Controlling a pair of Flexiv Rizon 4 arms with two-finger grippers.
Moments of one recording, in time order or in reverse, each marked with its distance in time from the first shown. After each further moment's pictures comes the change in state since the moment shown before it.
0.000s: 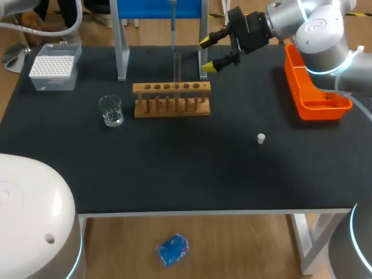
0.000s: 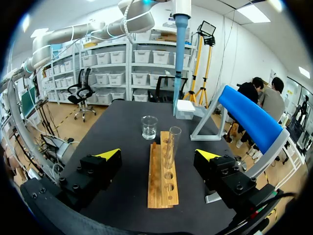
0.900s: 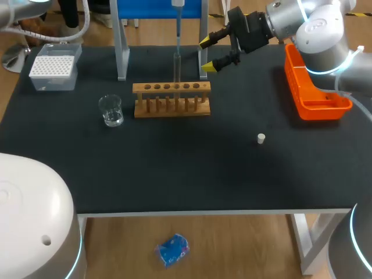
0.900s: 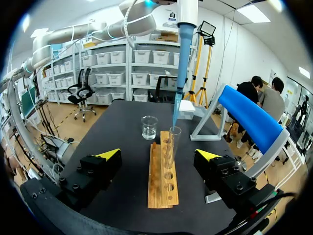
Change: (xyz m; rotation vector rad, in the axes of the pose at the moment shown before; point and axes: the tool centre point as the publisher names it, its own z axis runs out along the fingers) left arm -0.004 0.010 0.019 0.004 0.016 -0.025; right arm 0.000 0.000 0.000 0.000 0.000 0.000
